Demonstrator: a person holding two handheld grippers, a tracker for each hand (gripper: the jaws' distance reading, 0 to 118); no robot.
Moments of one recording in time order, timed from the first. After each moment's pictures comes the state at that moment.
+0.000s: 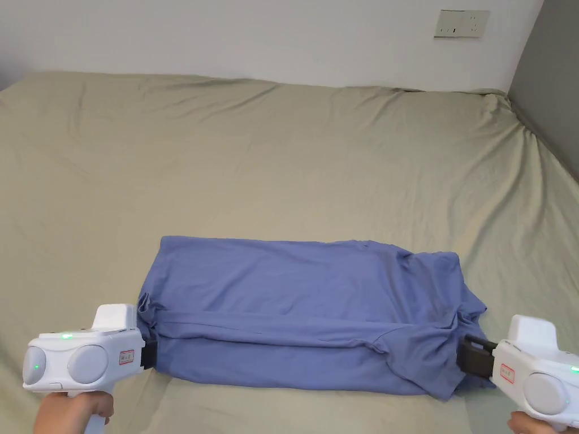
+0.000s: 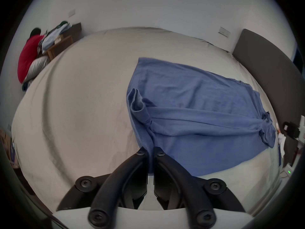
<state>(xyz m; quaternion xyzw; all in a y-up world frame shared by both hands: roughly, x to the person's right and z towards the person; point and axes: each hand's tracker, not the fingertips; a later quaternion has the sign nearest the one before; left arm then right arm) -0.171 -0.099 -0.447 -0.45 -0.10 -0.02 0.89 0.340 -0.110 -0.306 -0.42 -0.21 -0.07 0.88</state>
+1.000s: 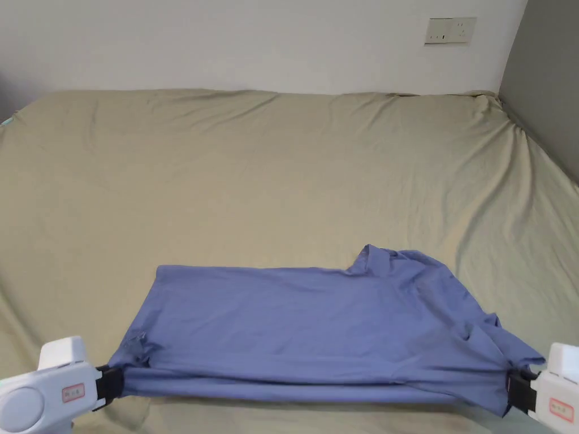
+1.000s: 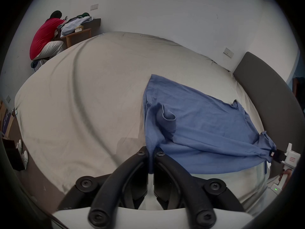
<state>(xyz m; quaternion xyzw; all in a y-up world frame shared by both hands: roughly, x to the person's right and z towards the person) -0.252 -0.078 -0.342 -0.45 -0.06 0.08 0.89 0.324 -0.080 -0.172 -0.41 -0.17 -0.12 0.89</state>
